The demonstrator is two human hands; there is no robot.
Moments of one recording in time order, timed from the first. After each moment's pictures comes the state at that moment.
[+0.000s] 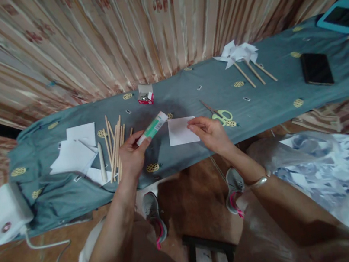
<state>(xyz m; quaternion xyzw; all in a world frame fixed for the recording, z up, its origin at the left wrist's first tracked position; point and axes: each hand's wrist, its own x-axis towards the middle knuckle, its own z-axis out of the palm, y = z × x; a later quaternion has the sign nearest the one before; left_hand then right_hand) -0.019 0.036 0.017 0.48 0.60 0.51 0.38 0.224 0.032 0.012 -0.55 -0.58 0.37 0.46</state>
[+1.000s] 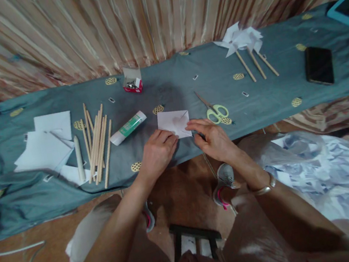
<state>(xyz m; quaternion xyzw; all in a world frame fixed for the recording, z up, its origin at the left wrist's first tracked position) 0.047 0.025 0.003 0.88 0.38 0.27 0.02 0.258 0.015 0.017 -0.53 -0.77 0.22 0.28</state>
